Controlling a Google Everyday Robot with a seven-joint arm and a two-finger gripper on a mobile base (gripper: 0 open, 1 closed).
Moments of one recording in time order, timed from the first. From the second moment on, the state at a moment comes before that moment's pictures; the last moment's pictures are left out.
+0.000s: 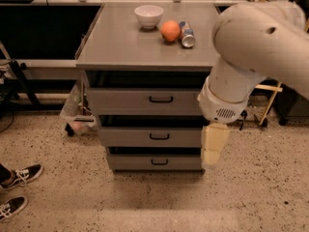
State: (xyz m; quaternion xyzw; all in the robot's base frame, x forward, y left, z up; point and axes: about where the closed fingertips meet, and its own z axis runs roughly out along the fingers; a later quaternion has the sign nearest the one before) arm 0.454 -0.132 0.827 -0.66 0.74 0.01 0.08
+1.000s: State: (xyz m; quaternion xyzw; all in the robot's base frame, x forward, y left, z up) arm 0.460 -0.143 0.751 -0.62 0.78 0.09 0.10
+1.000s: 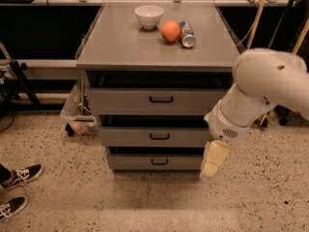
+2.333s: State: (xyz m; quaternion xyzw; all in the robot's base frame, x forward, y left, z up) arm 0.576 -0.111 0.645 -0.54 0.79 0.12 0.26
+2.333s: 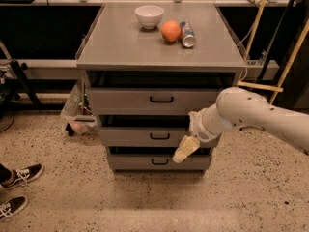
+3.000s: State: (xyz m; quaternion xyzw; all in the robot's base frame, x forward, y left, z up) arm 0.585 -0.116 0.564 -0.55 0.80 -0.01 0.23
